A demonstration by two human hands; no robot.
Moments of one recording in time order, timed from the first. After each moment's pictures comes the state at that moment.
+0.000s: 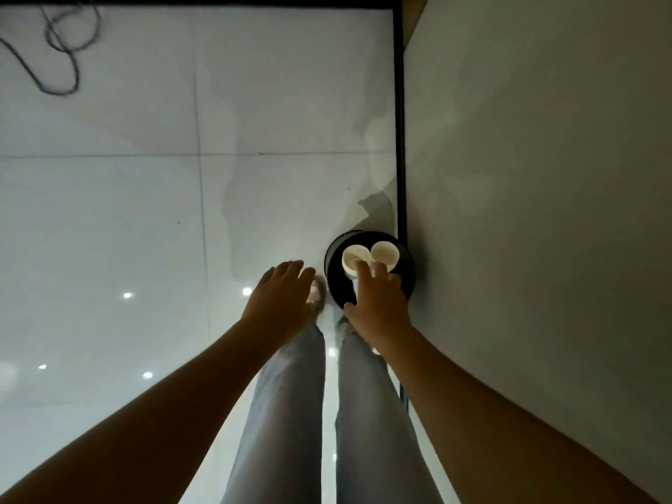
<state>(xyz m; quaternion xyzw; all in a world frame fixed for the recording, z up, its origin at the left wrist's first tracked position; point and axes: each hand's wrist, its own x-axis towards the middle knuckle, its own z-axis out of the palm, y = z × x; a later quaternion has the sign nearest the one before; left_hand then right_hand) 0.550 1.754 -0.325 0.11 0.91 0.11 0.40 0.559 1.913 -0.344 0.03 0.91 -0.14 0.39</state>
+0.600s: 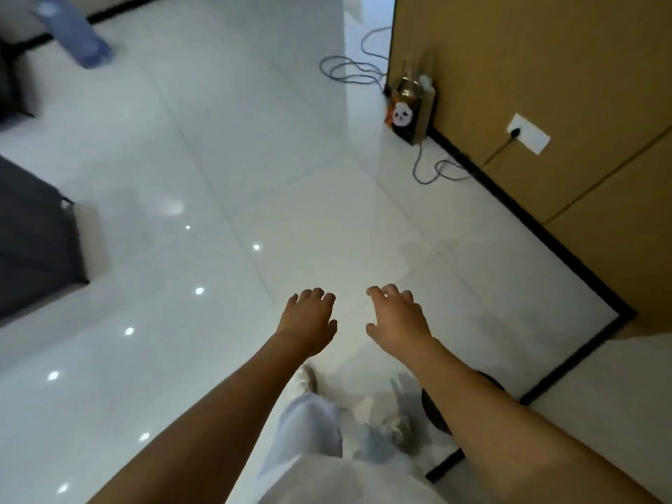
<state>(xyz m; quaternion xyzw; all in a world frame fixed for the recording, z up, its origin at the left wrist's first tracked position) 0.885 1.599 -0.048 -0.39 0.88 0.16 0.20 0.740 1.683 -0.044 -0.52 0.80 0.01 0.30</state>
